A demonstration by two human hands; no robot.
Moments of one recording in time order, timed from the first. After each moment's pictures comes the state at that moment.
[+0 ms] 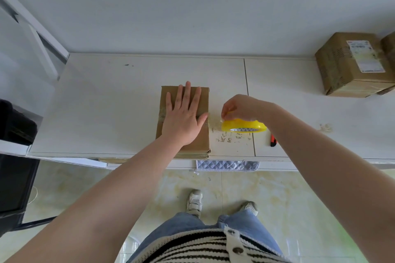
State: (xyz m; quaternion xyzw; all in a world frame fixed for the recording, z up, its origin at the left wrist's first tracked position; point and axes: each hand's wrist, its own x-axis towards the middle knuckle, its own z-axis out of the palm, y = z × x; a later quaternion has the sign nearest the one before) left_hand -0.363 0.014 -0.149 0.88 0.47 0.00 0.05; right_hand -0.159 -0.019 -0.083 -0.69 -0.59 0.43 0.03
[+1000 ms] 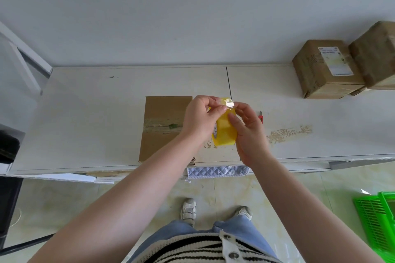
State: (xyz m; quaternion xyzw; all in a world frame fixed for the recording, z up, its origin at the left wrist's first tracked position) left_hand -0.286 -0.029 -0.047 0.60 0.49 0.30 0.56; right_hand -0.186 -0.107 -0.071 -0.59 -0.26 0.44 0.62
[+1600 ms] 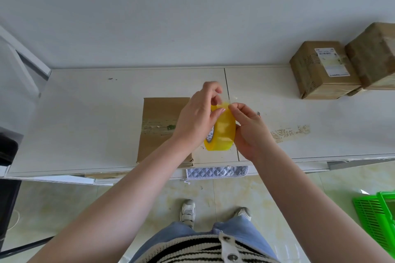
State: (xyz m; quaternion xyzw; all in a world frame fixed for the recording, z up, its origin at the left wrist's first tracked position) left_hand -0.297 -0.026 -0.045 0.84 0.33 0.32 0.29; right_hand -0.175 -0.096 -0.054 -0.55 -0.12 0.55 0.62
